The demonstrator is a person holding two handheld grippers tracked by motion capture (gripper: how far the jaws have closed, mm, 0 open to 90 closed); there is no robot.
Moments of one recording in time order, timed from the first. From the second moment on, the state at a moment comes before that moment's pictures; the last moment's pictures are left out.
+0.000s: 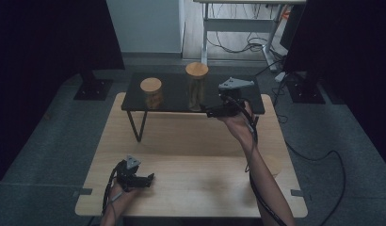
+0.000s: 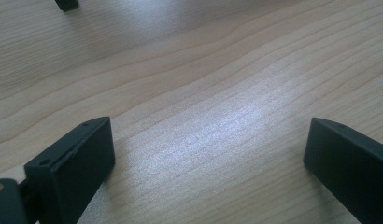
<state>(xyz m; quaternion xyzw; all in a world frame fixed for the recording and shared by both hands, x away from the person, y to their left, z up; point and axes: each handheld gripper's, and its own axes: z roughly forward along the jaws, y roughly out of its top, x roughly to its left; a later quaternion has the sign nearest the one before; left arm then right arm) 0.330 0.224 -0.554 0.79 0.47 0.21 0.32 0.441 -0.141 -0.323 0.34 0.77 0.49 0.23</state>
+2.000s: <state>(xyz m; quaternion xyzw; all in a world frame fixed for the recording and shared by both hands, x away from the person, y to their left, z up) 0.330 0.224 -0.554 0.79 0.47 0.21 0.33 0.389 -0.223 -0.355 0.38 0.74 0.48 0.27</state>
